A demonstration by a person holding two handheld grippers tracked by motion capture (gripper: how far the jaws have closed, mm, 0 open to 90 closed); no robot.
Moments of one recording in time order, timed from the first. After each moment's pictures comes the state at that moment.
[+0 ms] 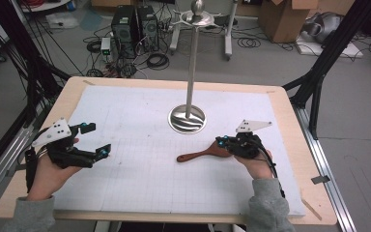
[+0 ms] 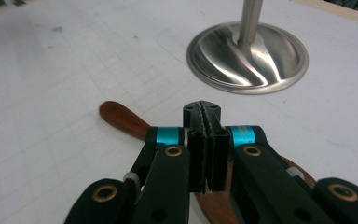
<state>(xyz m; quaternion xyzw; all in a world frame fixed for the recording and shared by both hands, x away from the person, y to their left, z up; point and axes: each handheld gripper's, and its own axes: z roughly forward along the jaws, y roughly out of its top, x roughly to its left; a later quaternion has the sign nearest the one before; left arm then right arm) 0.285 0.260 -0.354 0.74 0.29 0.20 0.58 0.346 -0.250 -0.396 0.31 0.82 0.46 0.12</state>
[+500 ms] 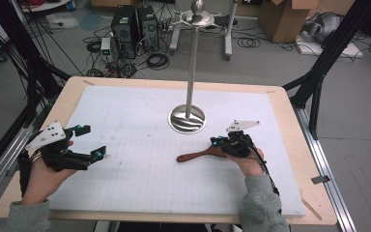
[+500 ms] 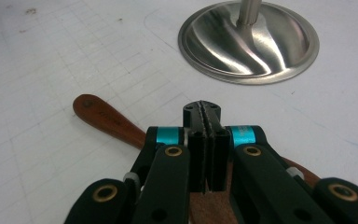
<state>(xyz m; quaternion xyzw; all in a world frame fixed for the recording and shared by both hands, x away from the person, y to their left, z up) 0.276 0.271 -0.355 0.73 0.31 0.20 0.57 0.361 -0.233 -0.415 0.32 0.83 0.44 0.12</state>
